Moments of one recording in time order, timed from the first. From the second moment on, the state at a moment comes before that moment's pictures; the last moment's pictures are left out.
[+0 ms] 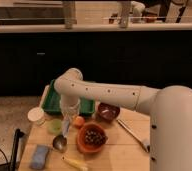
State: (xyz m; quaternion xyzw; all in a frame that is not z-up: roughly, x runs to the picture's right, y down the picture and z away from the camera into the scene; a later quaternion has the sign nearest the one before) arm -0.129 0.150 0.746 -0.31 -0.25 -0.45 0.80
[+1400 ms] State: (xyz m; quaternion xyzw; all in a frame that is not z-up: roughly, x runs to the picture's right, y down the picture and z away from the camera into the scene) arm -0.199 0.139 0.757 -0.26 -0.30 -0.46 0.79
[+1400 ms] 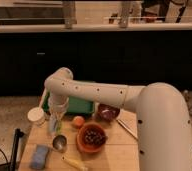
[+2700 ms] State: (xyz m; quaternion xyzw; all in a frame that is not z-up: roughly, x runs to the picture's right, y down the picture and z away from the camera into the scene) arm -0.210 0.153 0.756 -0.28 -0.31 -0.46 0.78
